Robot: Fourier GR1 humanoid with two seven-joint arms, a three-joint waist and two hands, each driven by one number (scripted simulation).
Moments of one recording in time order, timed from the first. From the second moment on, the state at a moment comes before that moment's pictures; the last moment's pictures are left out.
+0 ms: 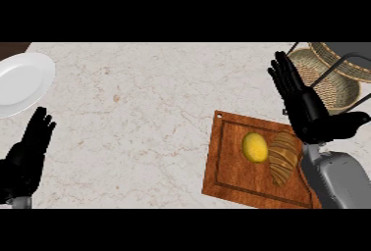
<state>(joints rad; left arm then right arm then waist) 0.07 0.41 -0.03 -1.62 0.21 0.27 0.08 -0.34 -0.29 0.16 -1.54 -0.23 -0.11 0.00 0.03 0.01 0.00</state>
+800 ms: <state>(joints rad) 0.00 0.41 -0.07 -1.61 0.29 0.11 0.16 -0.09 -0.16 0.18 -1.59 0.34 -0.79 0.14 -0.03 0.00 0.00</state>
